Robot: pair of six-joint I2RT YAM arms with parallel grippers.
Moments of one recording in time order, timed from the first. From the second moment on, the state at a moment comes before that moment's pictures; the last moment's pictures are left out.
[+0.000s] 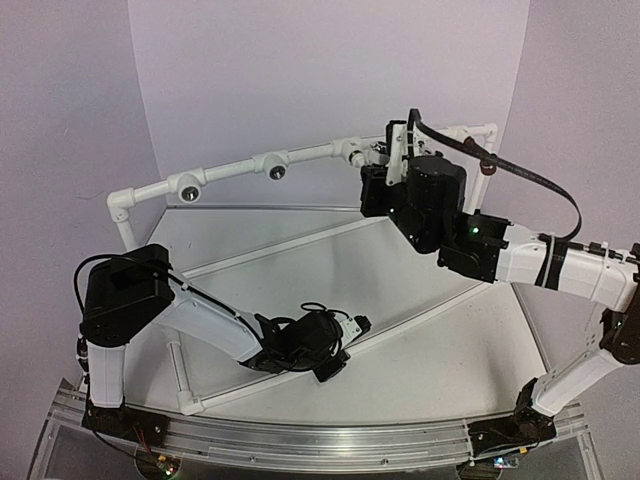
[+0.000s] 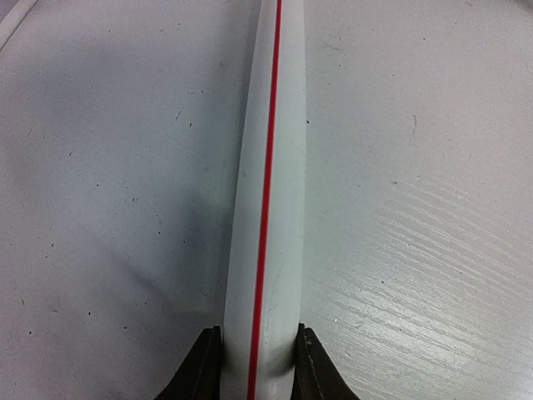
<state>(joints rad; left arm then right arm) -1.24 2.05 1.07 0.16 -0.20 -0.06 0.97 1.48 1.28 0.15 0.67 0.14</state>
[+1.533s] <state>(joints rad) -1.24 2.05 1.06 0.17 -0.20 -0.06 0.83 1.22 1.22 -0.11 0.42 1.10</state>
